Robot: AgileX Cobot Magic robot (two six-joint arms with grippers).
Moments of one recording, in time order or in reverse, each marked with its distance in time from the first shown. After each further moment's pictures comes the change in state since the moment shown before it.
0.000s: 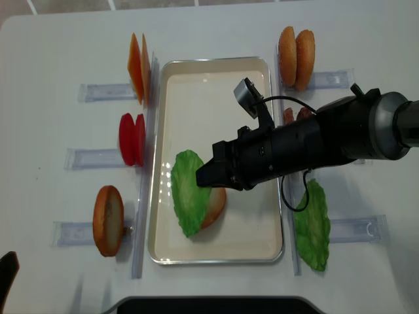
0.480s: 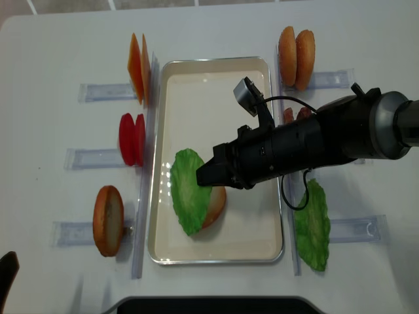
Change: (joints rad) left arm 0.000 0.000 0.000 0.000 0.000 0.000; right arm -0.001 0.000 -0.001 0.000 0.000 -0.052
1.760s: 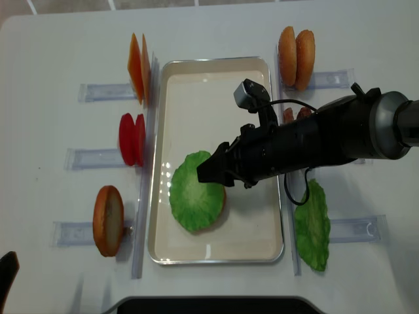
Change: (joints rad) left arm 0.000 0.000 0.000 0.000 0.000 0.000; right arm 0.000 0.000 0.000 -0.012 -0.134 -0.129
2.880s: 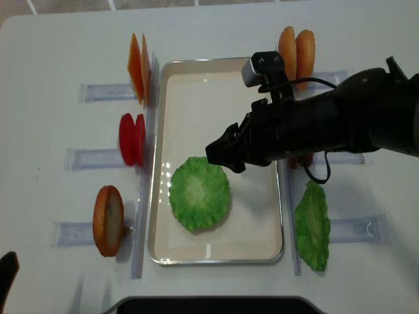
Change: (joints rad) left arm 0.000 0.000 0.000 0.000 0.000 0.000; right arm 0.000 -0.212 -0.001 -0.248 -0.159 0.117
